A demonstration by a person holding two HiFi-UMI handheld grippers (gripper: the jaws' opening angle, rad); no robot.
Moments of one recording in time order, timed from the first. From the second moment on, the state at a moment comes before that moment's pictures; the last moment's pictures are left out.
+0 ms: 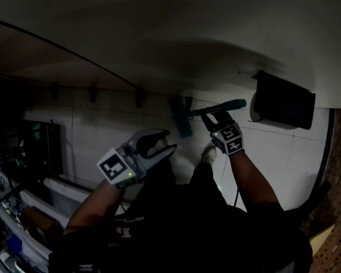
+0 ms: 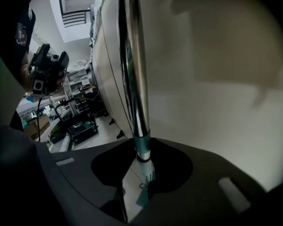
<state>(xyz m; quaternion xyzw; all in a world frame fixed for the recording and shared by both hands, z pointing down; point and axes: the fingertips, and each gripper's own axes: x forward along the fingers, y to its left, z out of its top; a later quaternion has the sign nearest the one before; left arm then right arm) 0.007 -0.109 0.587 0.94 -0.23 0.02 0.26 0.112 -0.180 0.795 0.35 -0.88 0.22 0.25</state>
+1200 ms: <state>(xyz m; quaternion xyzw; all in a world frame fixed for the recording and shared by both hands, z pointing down) -0.015 -0.122 0.593 0.93 -0.28 0.03 0.25 0.163 -0.150 0.826 0.39 -0.81 0.36 0.24</state>
